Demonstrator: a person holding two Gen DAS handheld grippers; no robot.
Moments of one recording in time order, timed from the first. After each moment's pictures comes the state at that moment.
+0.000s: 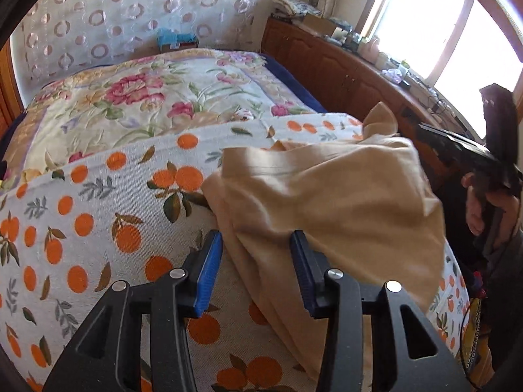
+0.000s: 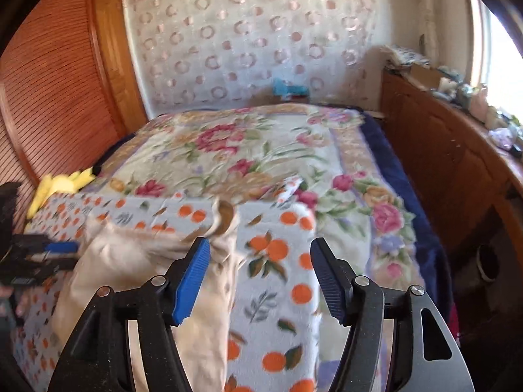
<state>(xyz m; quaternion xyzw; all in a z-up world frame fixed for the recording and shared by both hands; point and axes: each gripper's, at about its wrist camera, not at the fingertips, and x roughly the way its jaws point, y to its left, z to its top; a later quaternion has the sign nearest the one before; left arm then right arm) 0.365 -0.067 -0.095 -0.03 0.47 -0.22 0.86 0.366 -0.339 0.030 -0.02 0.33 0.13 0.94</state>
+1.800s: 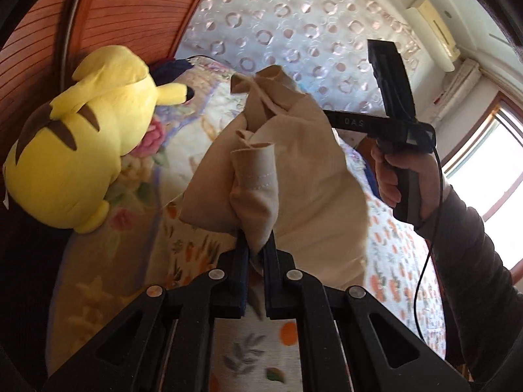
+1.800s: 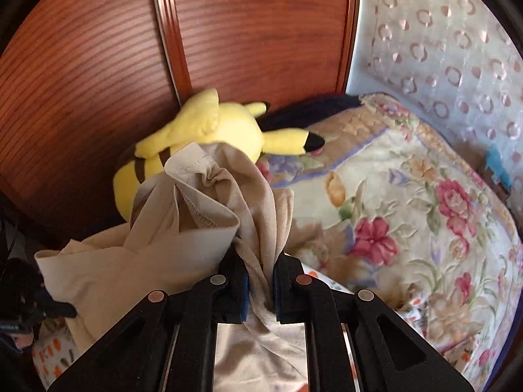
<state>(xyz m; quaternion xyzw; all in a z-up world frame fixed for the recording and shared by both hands) 0.205 0.303 -0.110 -0.28 0.37 -0.02 0.89 0.538 0.205 0.002 -0.25 0.36 0.44 0.78</state>
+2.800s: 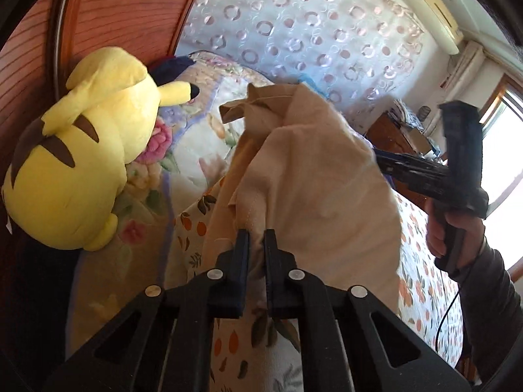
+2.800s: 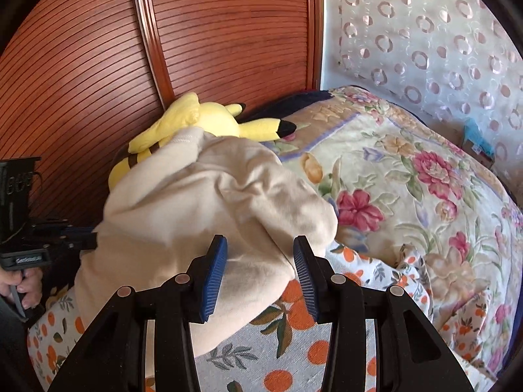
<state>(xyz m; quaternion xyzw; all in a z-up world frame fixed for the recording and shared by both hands) 0.223 0.316 -0.109 -0.24 0.38 -0.02 0.89 0.470 0.152 -0.004 -0.19 0.35 0.40 0.83</state>
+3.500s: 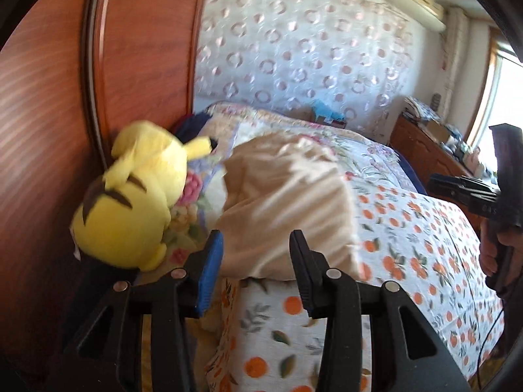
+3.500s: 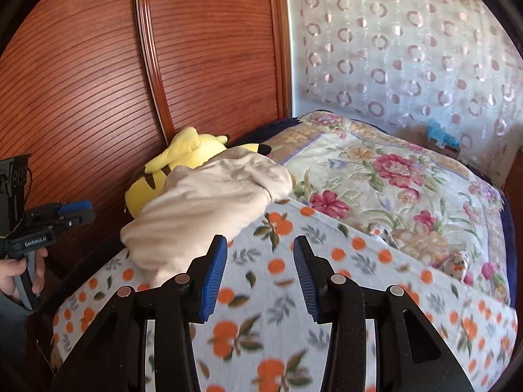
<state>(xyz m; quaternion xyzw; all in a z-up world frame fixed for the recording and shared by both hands) 0.152 0.253 -0.033 -0.11 0.32 0.06 0.94 0.340 0.034 0.040 -0.12 0.28 0.37 0.88</state>
